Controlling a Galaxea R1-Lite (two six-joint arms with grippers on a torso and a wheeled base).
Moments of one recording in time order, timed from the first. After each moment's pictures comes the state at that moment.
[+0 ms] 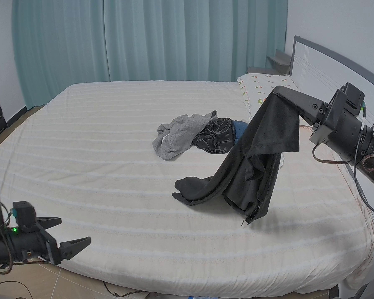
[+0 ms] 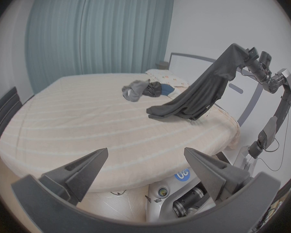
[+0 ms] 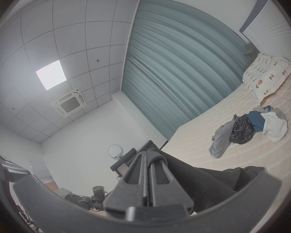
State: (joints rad) left arm -0.17 1.06 -0.29 -0.23 -0.25 0.03; right arm 0.53 1.47 -0.69 -1.08 0.31 0.77
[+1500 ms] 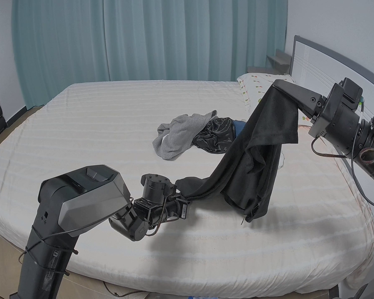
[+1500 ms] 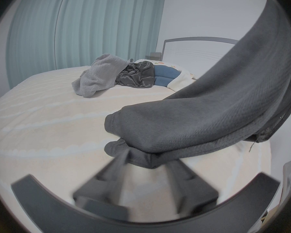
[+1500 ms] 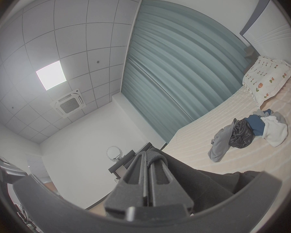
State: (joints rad) left arm -0.50 2.56 -1.18 -0.88 -0.04 -0.11; right arm 0.51 1.50 -0.72 -1.08 0.31 0.77
